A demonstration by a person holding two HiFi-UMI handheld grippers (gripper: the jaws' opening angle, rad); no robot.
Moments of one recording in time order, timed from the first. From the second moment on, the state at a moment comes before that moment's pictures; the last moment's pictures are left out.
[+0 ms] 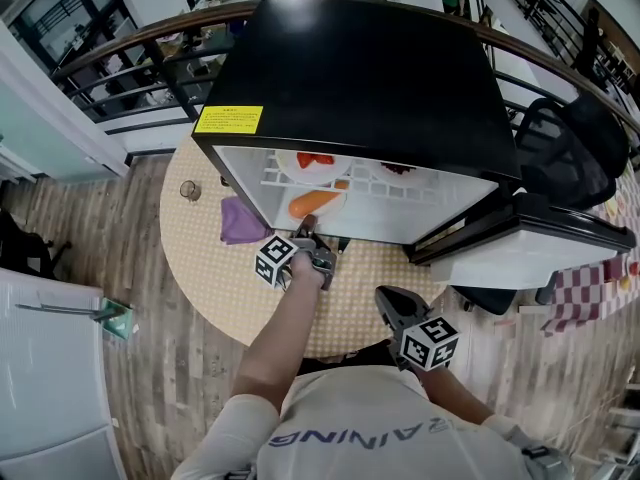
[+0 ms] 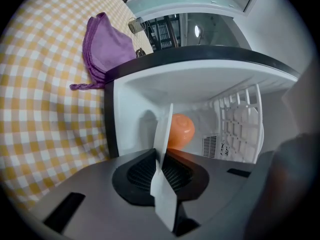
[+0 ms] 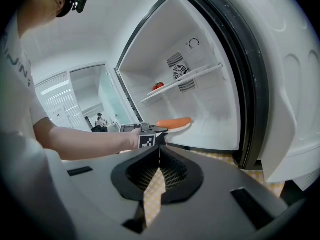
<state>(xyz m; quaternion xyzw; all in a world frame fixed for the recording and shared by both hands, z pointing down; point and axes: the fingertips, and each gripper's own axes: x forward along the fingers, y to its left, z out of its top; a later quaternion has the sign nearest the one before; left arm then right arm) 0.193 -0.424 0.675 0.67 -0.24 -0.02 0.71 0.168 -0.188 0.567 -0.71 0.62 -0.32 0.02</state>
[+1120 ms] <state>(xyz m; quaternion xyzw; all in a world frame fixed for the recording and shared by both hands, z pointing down) 0.186 -0.392 0.692 0.87 -0.14 0.35 0.31 0.146 -0.197 0.572 -0.69 0.64 -0.33 0.02</state>
